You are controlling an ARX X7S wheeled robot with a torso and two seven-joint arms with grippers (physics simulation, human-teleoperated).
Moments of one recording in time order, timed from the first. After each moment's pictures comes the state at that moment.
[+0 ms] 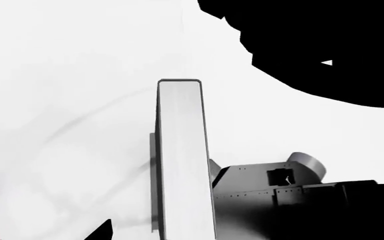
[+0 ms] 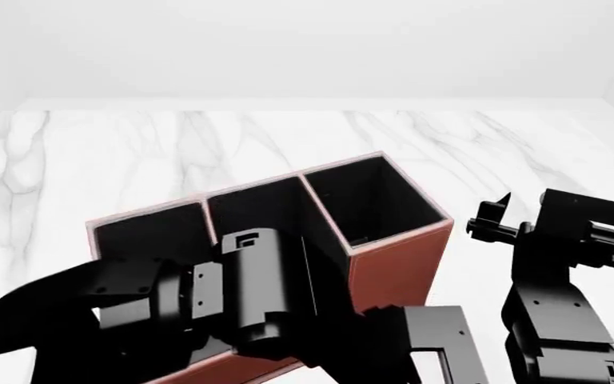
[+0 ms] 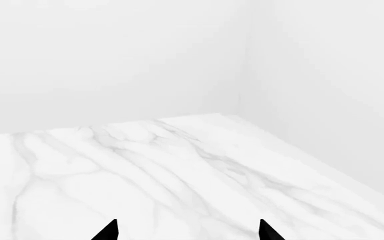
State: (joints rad) left arm -1.32 -0.09 1.35 0.01 -1.16 -1.11 0.41; right arm 0.54 0.31 0.03 0.19 0.19 0.41 0.36
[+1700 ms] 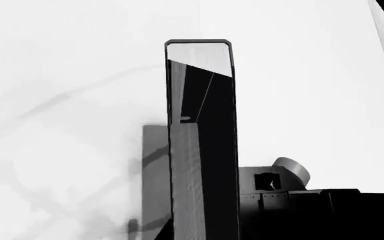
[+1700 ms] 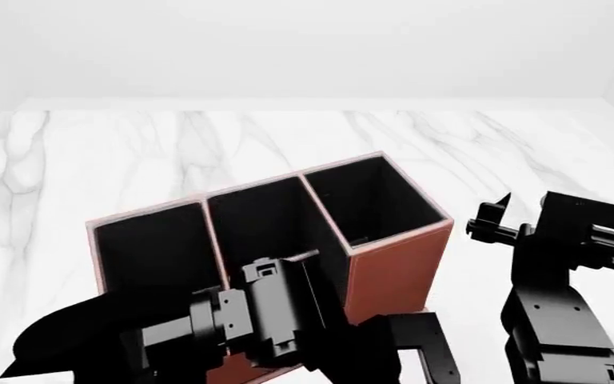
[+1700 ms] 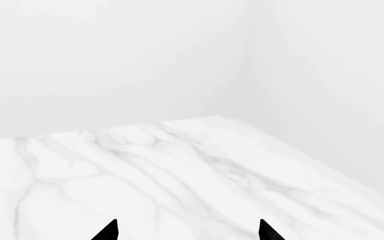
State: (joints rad) left arm -1.21 -0.04 1.48 -0.26 -1.00 -0.92 0.60; right arm 0.52 0.31 0.02 0.19 0.21 0.37 0.37
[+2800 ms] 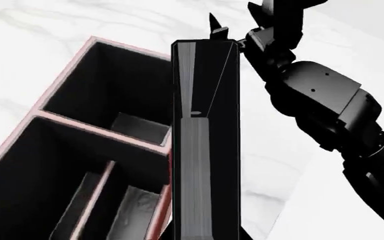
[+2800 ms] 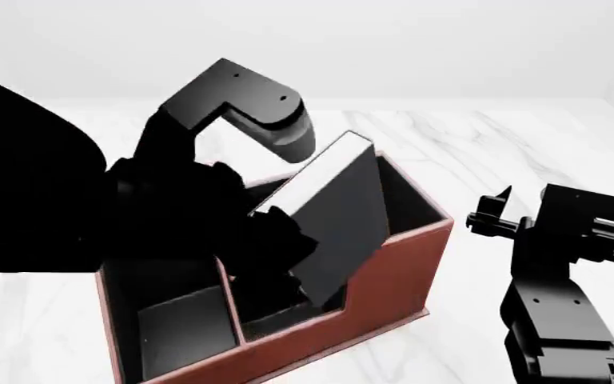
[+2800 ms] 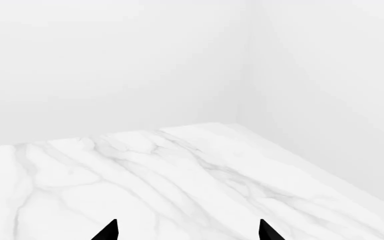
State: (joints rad) left arm -1.79 -0.71 1.16 0.18 -2.34 -1.09 -0.59; right arm 0.54 0.32 0.00 0.17 0.21 0.39 0.39
